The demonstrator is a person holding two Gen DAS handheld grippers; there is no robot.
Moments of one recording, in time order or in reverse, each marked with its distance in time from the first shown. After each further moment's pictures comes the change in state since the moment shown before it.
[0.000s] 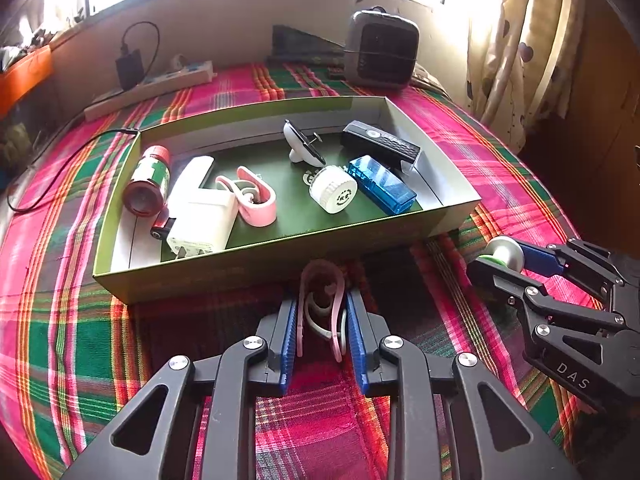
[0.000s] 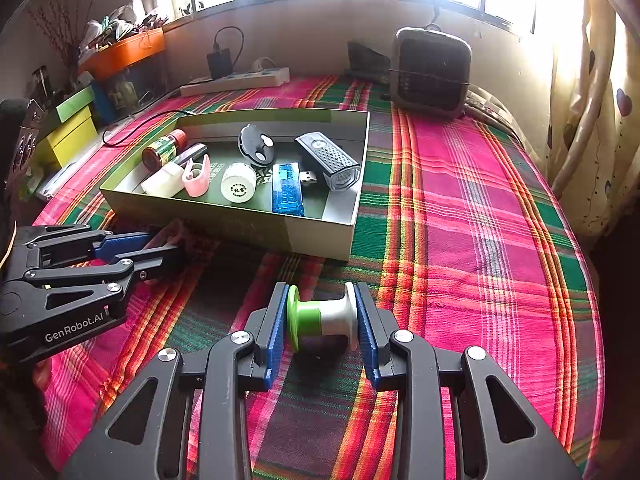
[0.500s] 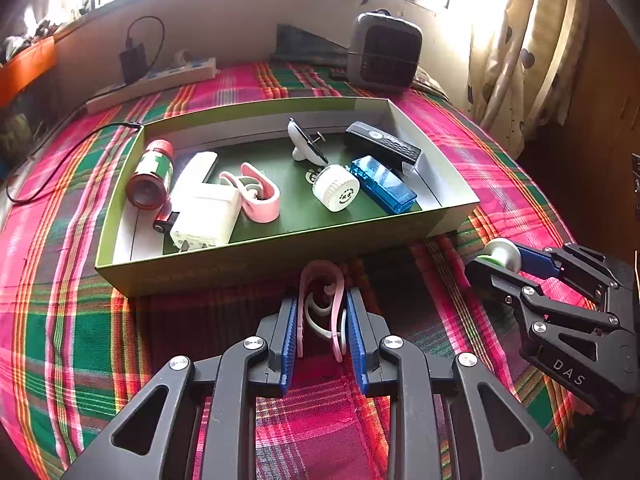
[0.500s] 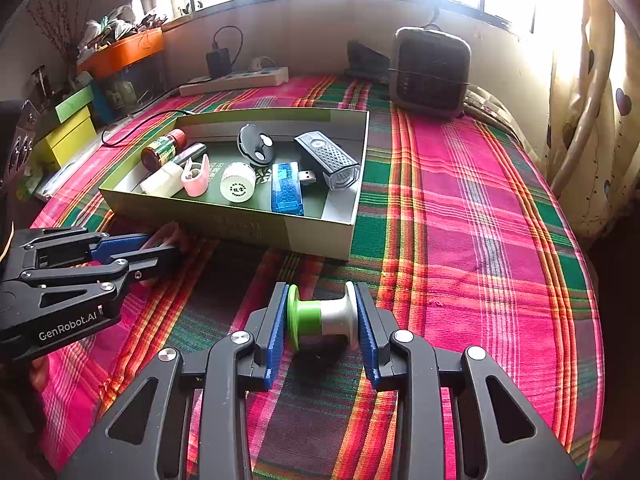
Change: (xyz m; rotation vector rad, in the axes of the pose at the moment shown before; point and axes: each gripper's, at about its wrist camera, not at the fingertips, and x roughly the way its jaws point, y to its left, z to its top) left arm -0.004 0.003 -0.002 -0.024 -0.001 -0.019; right arm -0.001 -0.001 0.000 0.007 0.003 -0.003
